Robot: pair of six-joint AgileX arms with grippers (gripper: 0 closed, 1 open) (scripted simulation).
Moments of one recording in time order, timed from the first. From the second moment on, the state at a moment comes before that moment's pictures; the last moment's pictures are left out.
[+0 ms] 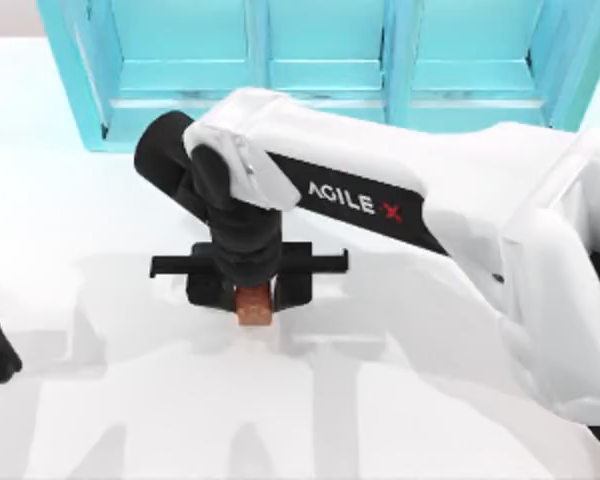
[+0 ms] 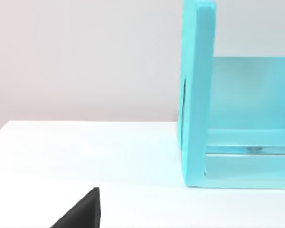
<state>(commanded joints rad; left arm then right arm) 0.00 0.00 0.00 0.00 0.00 0.00 0.85 2.53 2.17 -1.14 0.08 0.87</state>
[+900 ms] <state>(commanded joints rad) 0.00 0.00 0.00 0.00 0.00 0.00 0.85 2.54 2.20 -1.18 0.08 0.87</state>
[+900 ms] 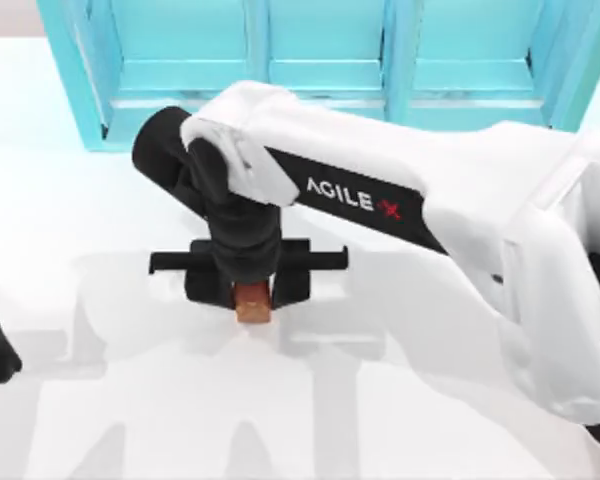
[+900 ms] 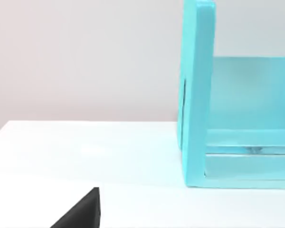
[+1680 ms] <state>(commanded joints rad) 0.00 0.00 0.00 0.00 0.00 0.00 0.85 2.65 2.79 -1.65 0.09 0.87</state>
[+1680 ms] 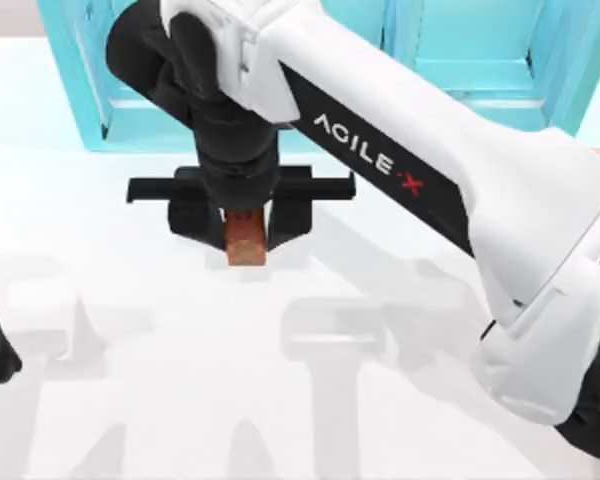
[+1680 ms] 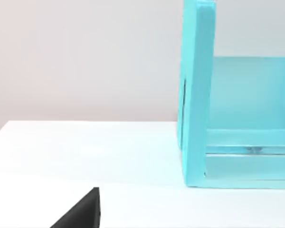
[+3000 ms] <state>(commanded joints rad) 0.00 0.00 0.00 0.00 0.00 0.00 0.08 2.05 1.81 -1.42 -0.03 0.08</state>
